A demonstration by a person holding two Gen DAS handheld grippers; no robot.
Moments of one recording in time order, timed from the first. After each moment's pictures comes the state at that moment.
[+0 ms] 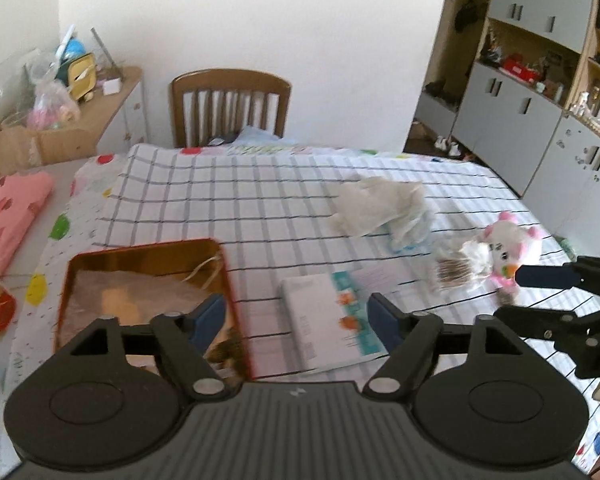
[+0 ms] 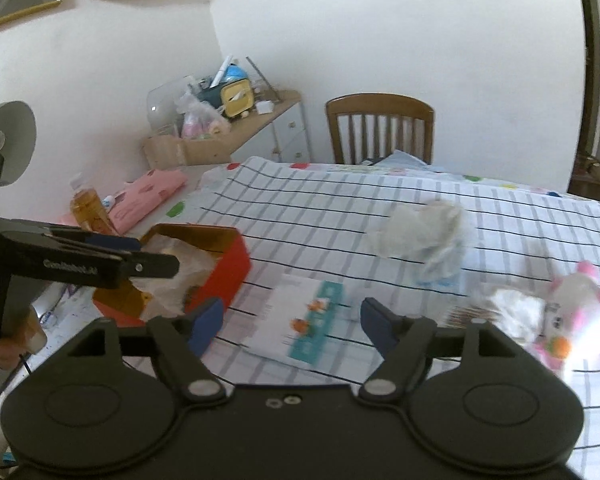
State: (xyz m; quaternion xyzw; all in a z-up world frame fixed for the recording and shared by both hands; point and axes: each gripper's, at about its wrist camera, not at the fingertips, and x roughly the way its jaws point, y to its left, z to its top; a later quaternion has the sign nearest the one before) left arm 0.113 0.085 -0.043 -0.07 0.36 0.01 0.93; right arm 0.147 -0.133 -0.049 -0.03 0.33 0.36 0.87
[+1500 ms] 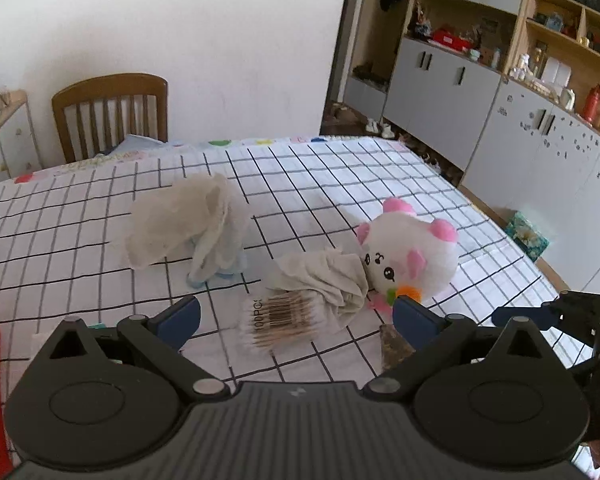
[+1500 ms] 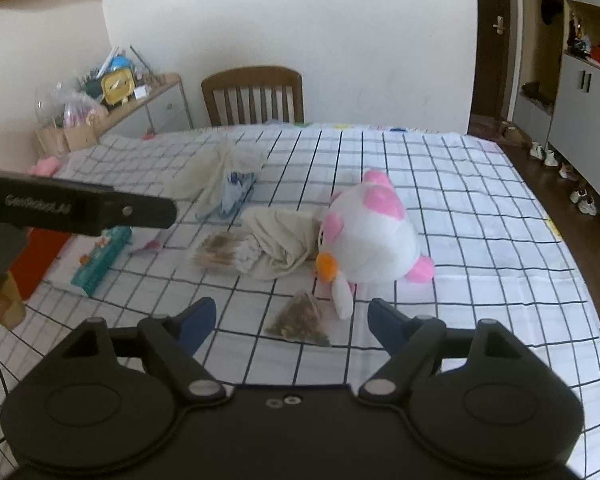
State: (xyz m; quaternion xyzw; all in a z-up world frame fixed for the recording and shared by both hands) left arm 0.236 -0.111 -0.106 -0.04 0.36 -0.08 0.93; right arm 0.205 -0.308 -0.118 -0.04 0.36 0.24 0.90
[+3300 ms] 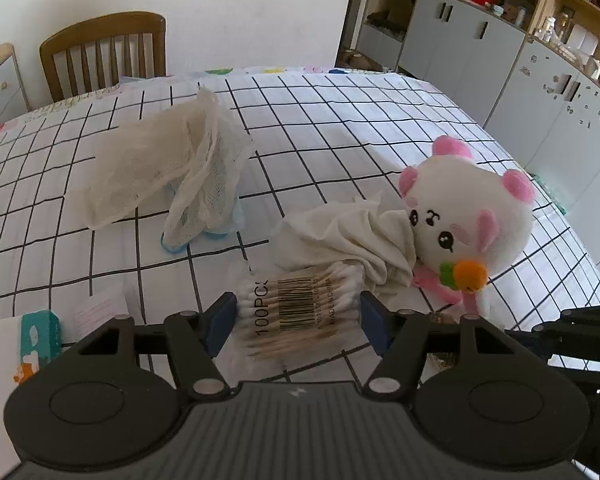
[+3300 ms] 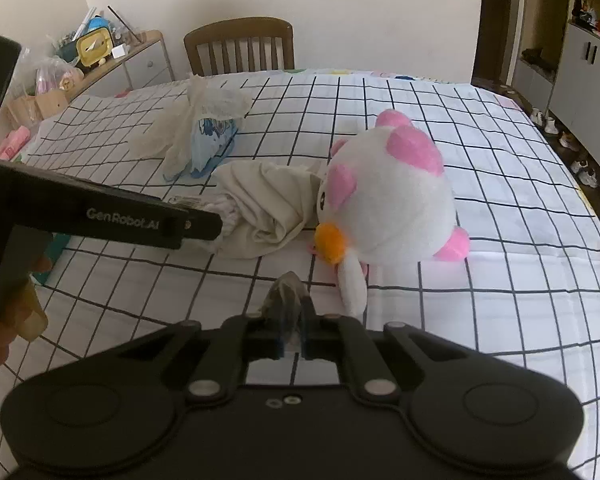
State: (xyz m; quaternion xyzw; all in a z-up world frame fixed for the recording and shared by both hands) left arm 0.294 -0.117 -0.165 -0.04 0.44 -0.07 0.90; right arm 0.250 -0.284 -0.158 -0.05 0.42 0.23 0.88
